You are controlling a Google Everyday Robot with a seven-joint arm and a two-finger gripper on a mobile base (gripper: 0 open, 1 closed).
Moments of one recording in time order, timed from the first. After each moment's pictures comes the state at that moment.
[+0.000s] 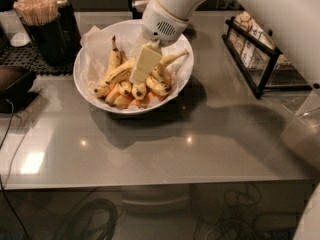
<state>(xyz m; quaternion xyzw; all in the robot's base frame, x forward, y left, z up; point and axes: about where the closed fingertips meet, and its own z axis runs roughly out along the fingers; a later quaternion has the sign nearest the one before) 0.569 0.046 0.931 -0.69 0.68 0.17 0.19</state>
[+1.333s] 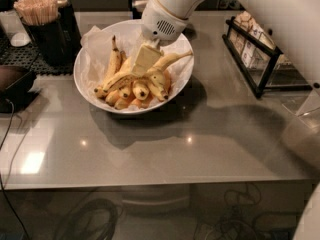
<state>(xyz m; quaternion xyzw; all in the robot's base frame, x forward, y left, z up) 0.569 0.047 0.932 -0.69 0.68 0.16 0.19</state>
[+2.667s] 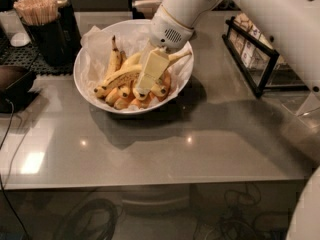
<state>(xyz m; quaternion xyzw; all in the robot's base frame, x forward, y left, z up) 0.572 0.033 0.910 -0.68 0.69 0.19 0.18</state>
